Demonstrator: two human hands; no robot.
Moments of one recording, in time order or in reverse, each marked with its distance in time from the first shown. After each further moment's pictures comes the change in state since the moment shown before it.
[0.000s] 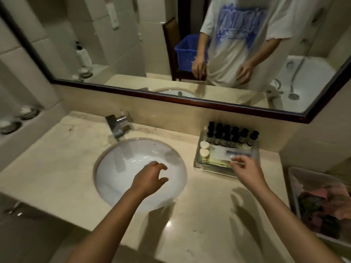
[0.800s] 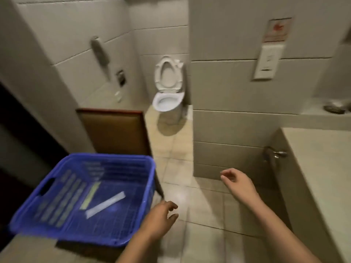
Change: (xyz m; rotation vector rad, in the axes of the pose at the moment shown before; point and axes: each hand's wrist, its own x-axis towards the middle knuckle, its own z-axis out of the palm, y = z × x) left_hand -0.650 -0.161 0.092 -0.557 0.578 -1.314; right_hand -0.493 -0.248 0.364 -0.190 -1.238 -1.006
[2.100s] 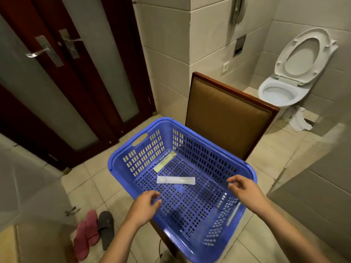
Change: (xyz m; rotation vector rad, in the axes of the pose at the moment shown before) left_hand -0.045 -0.293 -0.111 -0.372 0.376 -0.689; right_hand 0.111 -0.168 0.300 -0.217 -0.647 -0.240
